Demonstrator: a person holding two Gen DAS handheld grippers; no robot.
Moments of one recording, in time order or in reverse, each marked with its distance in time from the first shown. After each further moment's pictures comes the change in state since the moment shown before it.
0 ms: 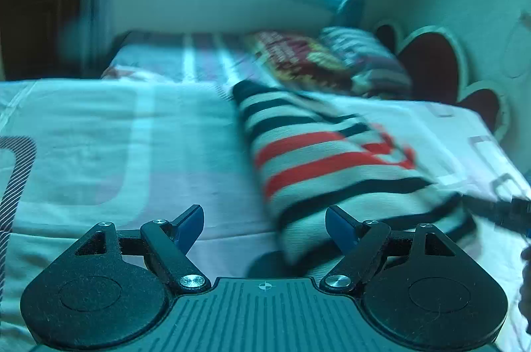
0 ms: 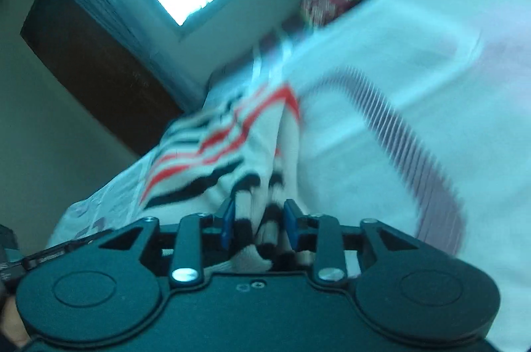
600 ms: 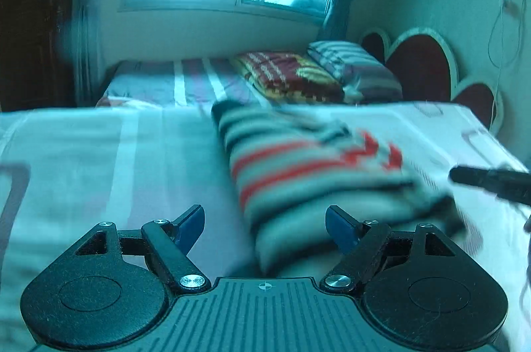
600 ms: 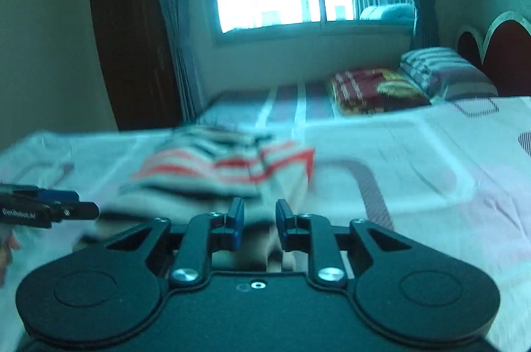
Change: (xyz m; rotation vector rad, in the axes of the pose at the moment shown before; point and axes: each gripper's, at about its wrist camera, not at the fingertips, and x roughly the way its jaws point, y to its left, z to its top) left arm 0.001 -0.023 0.005 0.081 -0.077 0.029; right arm 0.013 0.047 0.011 -0.388 -0.019 -0.074
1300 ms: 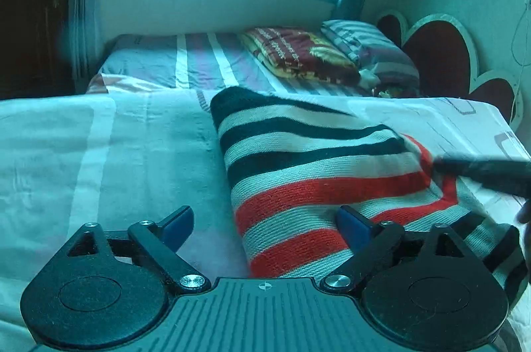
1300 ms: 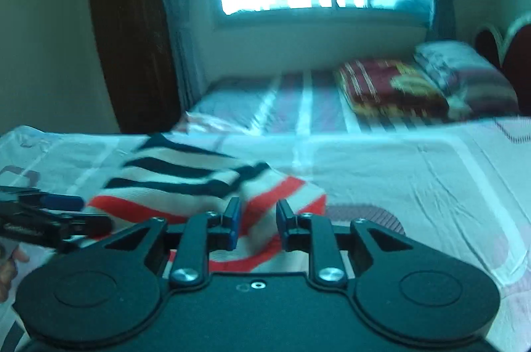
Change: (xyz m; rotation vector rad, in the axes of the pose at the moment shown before) left arm 0.096 0.015 0.014 -0.036 0.105 0.023; right arm 0.128 -0.017 0.021 -0.021 0.200 -0.027
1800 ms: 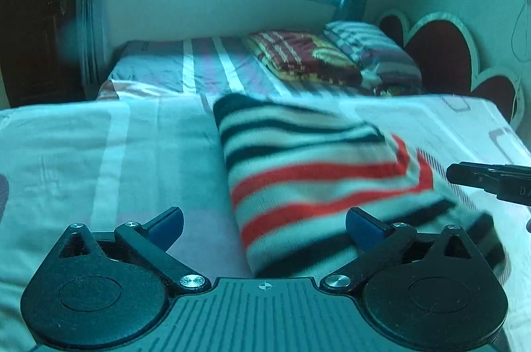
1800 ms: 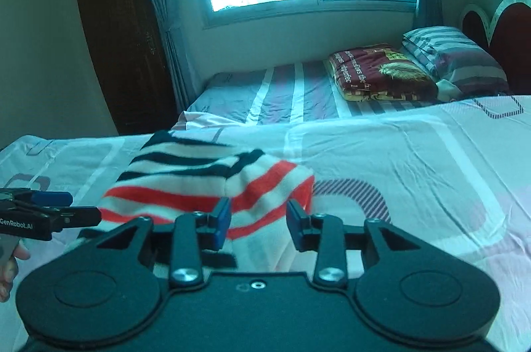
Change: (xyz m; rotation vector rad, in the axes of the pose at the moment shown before) left arm -0.041 -0.015 -0.006 0.011 -0.003 0.026; right arm -0.066 0.006 -0.023 0.040 -0.085 0.034
